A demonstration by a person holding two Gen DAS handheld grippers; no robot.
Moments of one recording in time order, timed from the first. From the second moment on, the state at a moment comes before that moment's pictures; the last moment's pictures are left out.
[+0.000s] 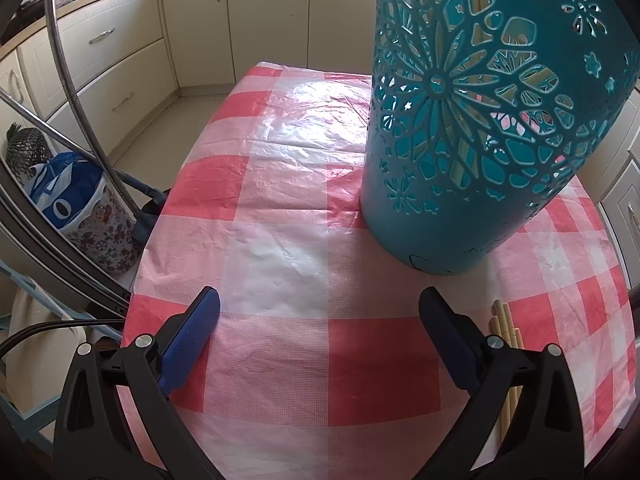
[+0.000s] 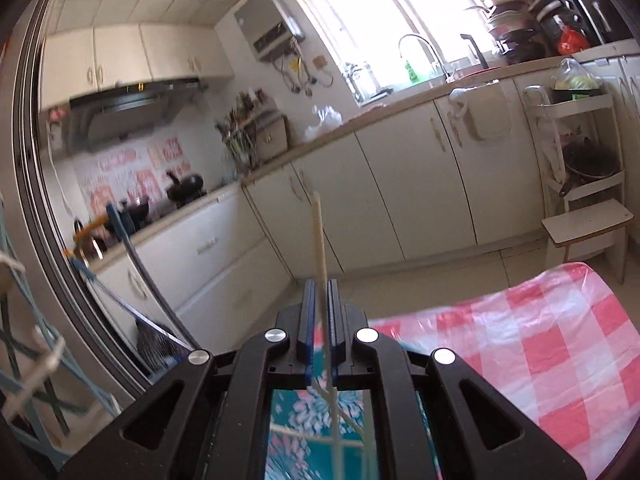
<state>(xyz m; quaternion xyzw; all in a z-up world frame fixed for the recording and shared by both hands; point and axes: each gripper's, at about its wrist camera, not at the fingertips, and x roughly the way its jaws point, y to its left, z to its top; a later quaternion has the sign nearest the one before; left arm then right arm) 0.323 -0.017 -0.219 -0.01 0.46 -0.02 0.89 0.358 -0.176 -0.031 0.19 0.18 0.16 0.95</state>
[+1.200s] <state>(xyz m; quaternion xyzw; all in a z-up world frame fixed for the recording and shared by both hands) 0.284 -0.012 -0.207 -0.02 0.40 -0.01 0.91 0.207 -0.210 -0.139 0.11 0.40 0.14 0.90</state>
